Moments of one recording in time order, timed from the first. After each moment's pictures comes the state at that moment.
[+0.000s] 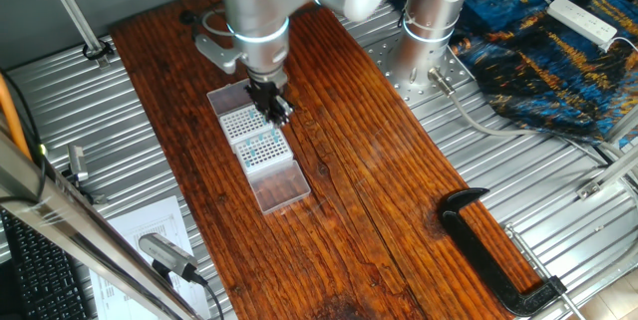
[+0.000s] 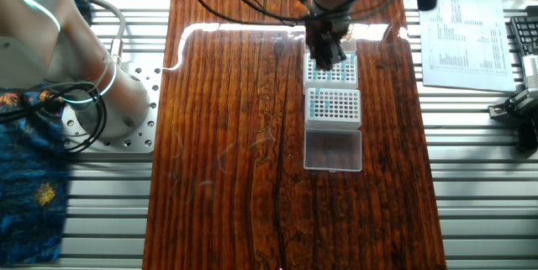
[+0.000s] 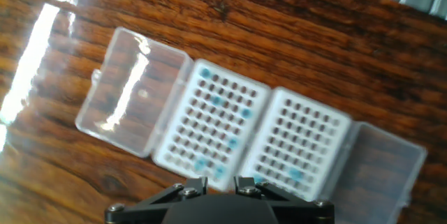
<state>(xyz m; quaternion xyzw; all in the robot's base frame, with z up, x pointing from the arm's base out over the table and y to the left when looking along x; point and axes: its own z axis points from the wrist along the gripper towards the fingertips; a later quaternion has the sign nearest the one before) 0.457 0.037 0.129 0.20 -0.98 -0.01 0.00</state>
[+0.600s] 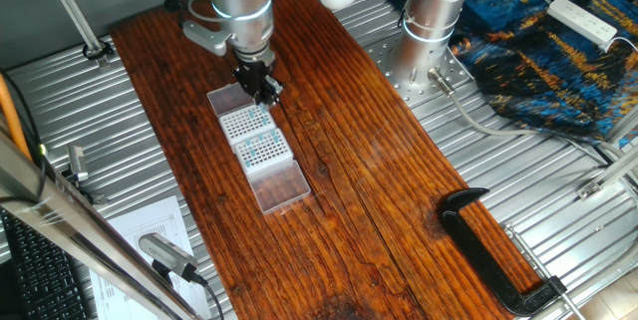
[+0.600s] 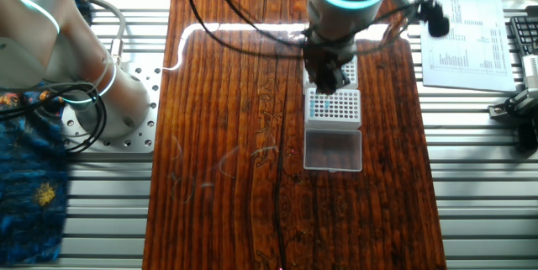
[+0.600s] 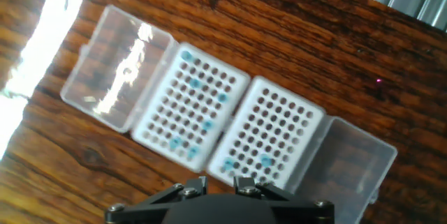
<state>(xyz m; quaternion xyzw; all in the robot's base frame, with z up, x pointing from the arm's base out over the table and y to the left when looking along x) 0.456 -0.009 0.114 0.25 -0.97 -0.01 0.00</state>
